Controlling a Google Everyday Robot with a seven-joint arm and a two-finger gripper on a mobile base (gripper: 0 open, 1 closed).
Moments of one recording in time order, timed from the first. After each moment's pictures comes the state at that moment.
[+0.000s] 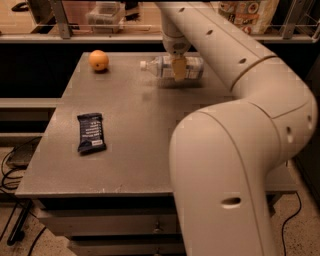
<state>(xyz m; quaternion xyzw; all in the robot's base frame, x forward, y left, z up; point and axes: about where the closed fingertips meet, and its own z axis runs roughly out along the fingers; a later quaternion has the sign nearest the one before) 0.776 -0.054 0.871 -0.73 0.66 -0.15 0.10</state>
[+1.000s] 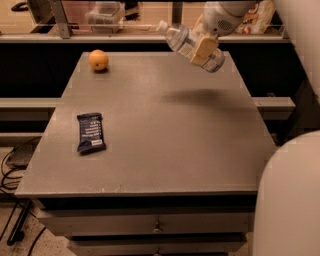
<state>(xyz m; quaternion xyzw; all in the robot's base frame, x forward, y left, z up) 0.714 -0.094 0.963 -0.68 0.67 0.00 0.29</state>
